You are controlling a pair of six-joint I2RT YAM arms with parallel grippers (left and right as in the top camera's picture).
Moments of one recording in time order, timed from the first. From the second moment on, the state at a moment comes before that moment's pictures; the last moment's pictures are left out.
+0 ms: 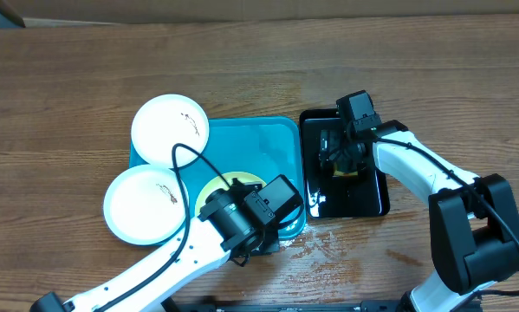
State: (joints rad) left arm -0.90 1.35 1.07 -1.22 -0.03 -1.03; right arm 0.31 1.81 1.08 -0.47 0.04 0.33
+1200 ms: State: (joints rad) left arm -0.65 1.35 0.75 -1.04 0.02 -1.53; right arm 0.31 1.81 1.08 -0.47 0.04 0.33
